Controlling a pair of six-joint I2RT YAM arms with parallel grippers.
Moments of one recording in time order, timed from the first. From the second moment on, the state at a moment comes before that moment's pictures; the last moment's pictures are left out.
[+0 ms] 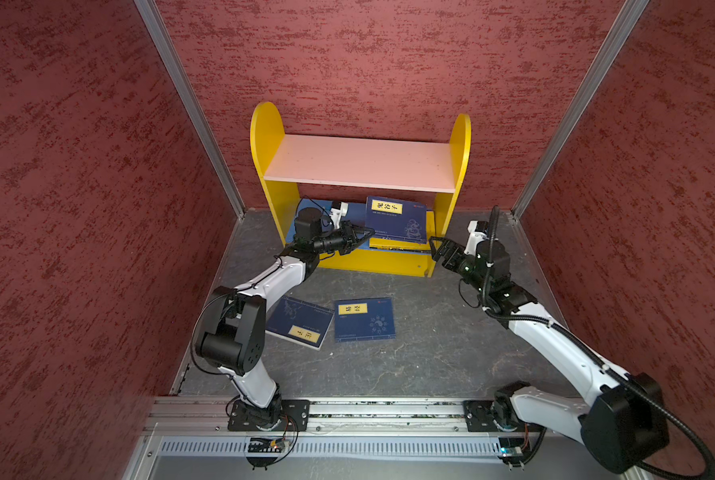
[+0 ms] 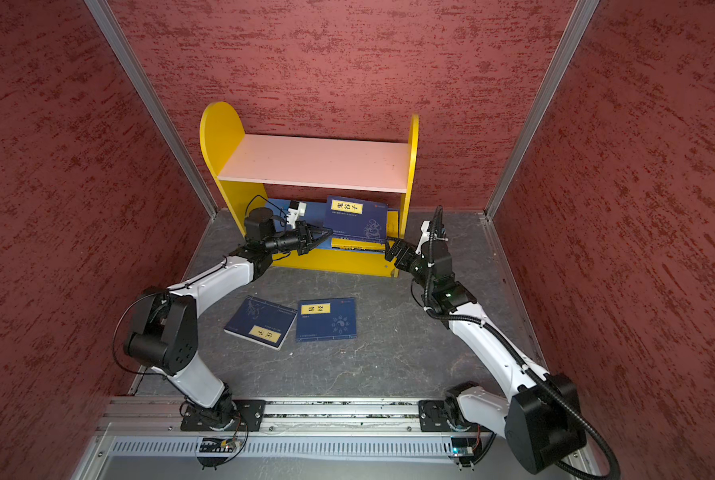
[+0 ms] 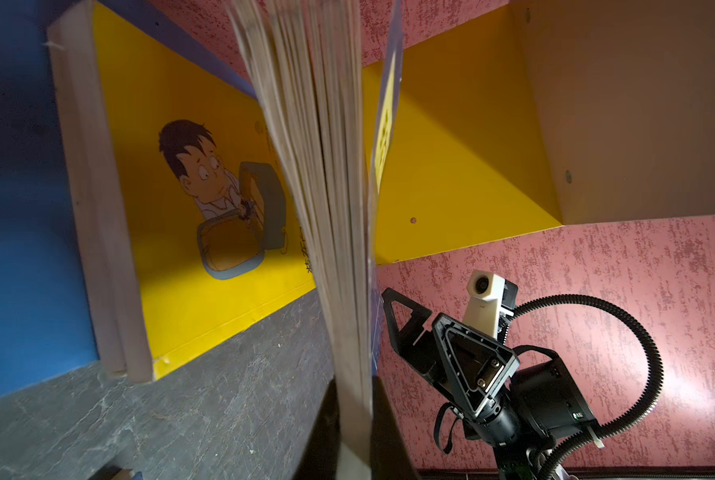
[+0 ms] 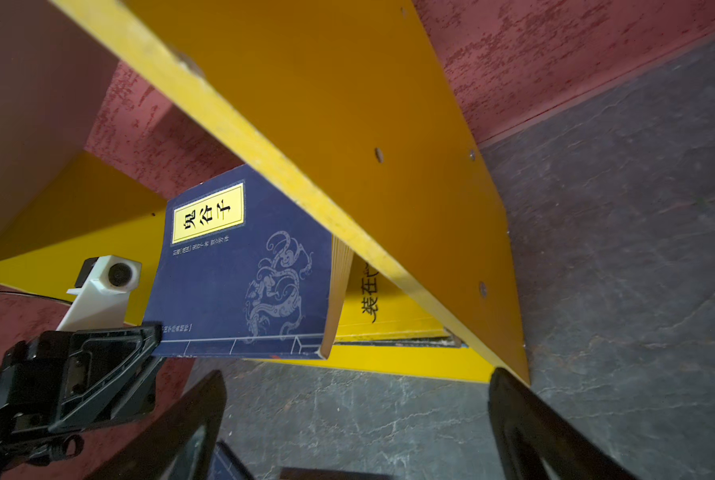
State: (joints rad) left arm -0.29 1.70 1.16 0.32 0.87 -1.05; right arm 0.35 1.18 0.83 0.05 -0.01 0.69
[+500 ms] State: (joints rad) left arm -0.34 1.80 1.28 0.22 0.83 -1.01; right arm 0.35 1.36 0.91 0.09 0.08 0.63
